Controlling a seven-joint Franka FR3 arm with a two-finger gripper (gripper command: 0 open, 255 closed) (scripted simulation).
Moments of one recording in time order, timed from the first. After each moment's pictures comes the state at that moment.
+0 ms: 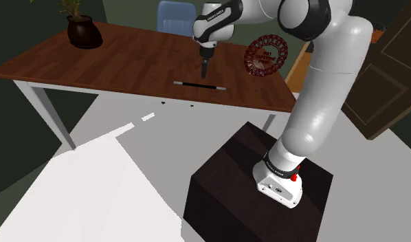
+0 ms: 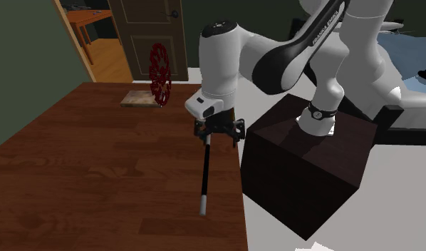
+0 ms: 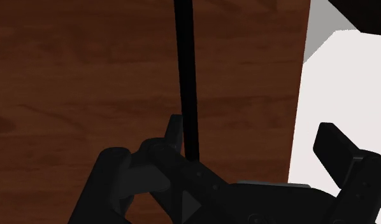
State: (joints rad) arm -0.07 0.26 -0.22 -1.95 0.05 2.16 -0.94
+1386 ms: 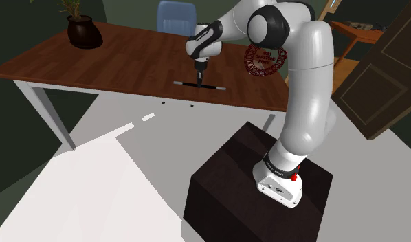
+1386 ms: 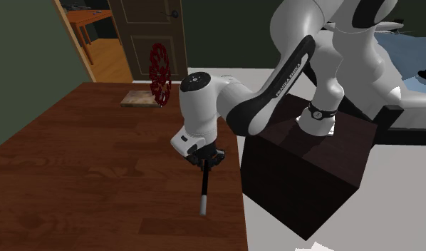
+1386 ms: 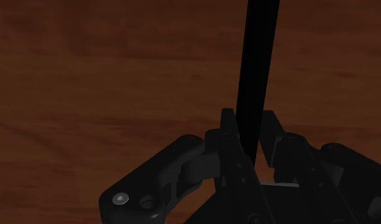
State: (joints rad) arm -0.12 0.55 -0.20 -1.78 0.09 2.25 -1.05
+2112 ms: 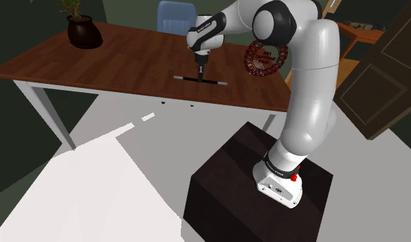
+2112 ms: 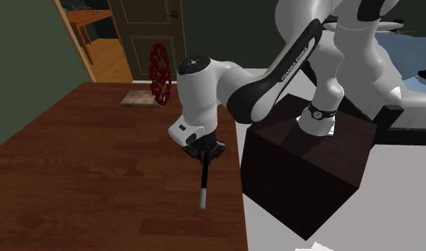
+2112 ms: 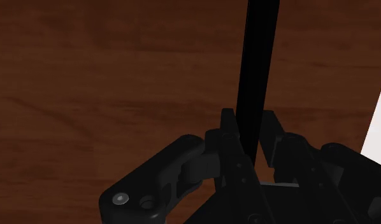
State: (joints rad) arm -0.11 0.49 -0.20 -1.76 0.08 2.18 -1.05
